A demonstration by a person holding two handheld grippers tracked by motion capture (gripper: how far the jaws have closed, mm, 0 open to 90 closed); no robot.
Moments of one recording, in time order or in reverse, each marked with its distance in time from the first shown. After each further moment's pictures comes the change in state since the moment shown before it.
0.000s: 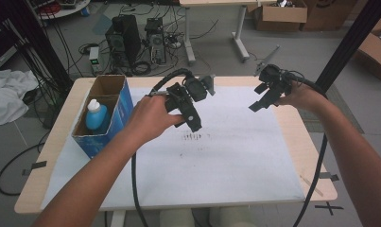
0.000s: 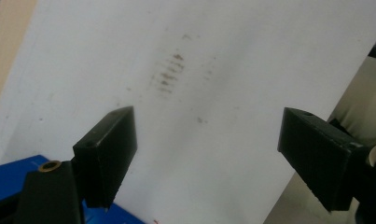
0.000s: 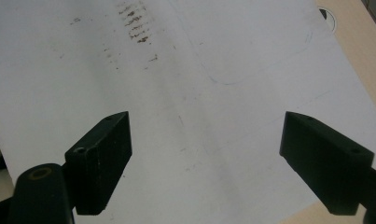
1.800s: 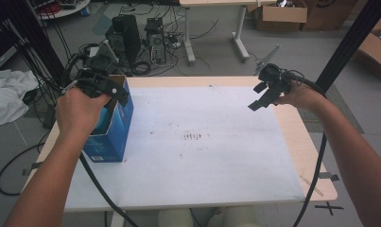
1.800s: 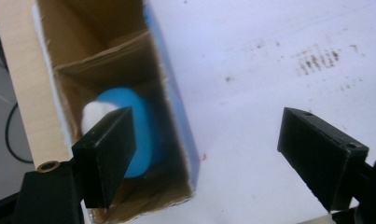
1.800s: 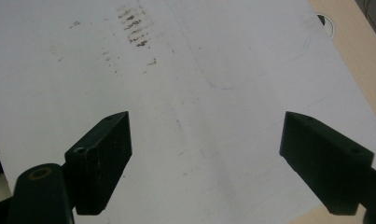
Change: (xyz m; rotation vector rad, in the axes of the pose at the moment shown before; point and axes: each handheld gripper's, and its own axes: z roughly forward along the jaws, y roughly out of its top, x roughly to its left) left arm 0.106 -0.136 -0.047 -0.045 0.171 -0.758; right arm -0.003 0.001 0.001 -0.017 0.001 -0.008
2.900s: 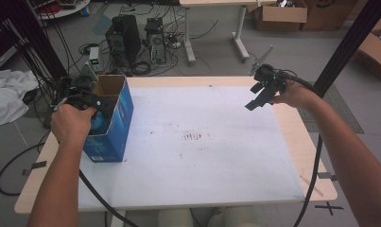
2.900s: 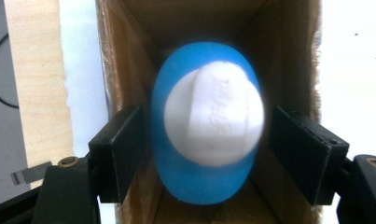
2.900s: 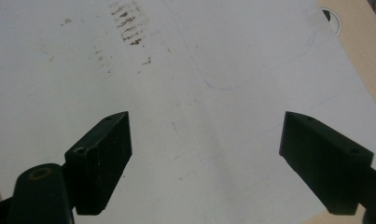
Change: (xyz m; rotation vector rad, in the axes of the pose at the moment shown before) left arm 0.075 -0.024 0.077 0.107 0.031 -0.246; right arm -0.010 0.005 0.014 0.024 0.011 0.000
